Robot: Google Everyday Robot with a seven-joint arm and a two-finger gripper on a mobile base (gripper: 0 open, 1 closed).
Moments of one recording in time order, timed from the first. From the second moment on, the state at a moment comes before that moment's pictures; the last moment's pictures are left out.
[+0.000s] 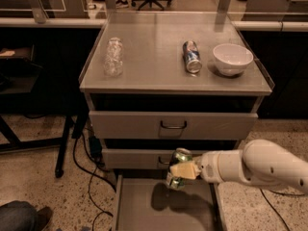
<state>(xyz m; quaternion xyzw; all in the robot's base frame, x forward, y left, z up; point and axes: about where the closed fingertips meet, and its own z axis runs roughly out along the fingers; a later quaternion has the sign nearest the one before) 0.475 -0.103 0.614 -0.23 0.88 0.31 0.28</state>
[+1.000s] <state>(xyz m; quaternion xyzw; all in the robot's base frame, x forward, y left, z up) 0.455 -0.110 0.533 -0.16 0.89 0.34 0.25</state>
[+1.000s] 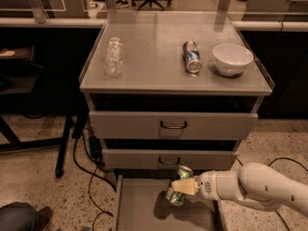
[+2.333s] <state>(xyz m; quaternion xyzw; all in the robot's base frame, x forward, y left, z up) 0.456 -0.110 0.439 -0.06 0.88 0.42 0.23</state>
